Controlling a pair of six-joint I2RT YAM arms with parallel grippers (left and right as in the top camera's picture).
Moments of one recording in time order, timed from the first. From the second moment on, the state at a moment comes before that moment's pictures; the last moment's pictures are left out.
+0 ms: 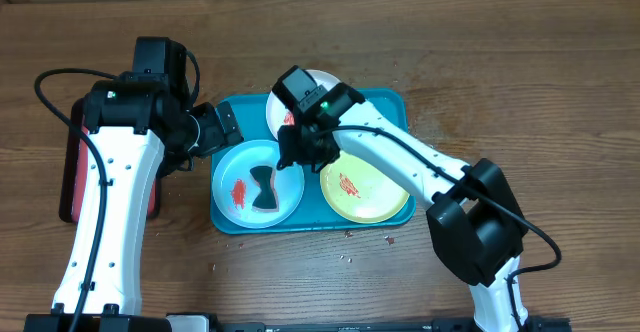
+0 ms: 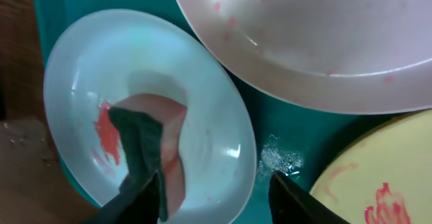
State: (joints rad) left arm -0.04 1.51 1.51 -1.34 0.08 -0.46; right arm 0.74 2.11 1.72 -0.91 -0.21 0.61
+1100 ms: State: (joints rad) left arm -0.04 1.52 1.23 -1.10 0.26 -0.35; right arm 0.74 2.11 1.49 -0.67 -0.22 0.60
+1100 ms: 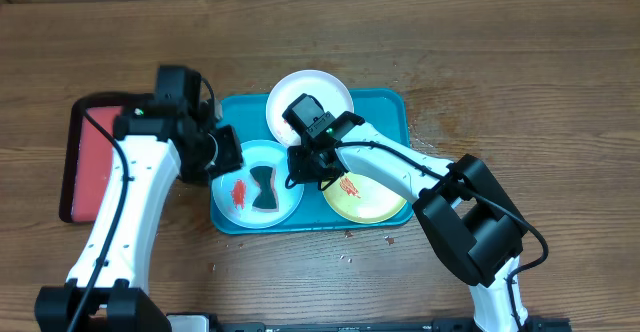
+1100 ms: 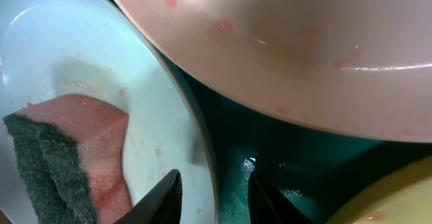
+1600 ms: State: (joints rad) left arm -0.04 1.52 0.88 -0.71 0.37 -0.33; right arm 0.74 2.11 1.49 -0.67 -0.22 0.60
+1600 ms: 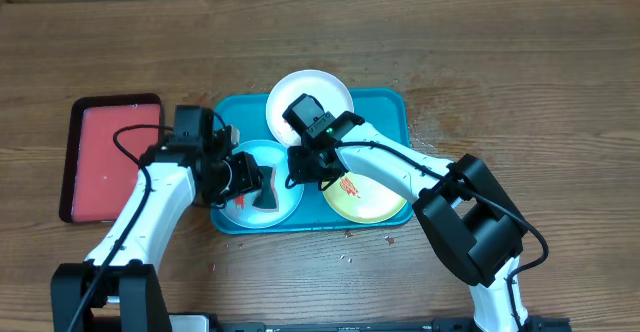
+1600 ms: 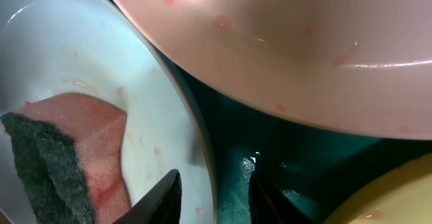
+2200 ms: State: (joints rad) left arm -0.18 1.54 0.83 -0.54 0.27 -0.38; right arm 0.74 2.11 1.49 -0.67 -0.22 0.60
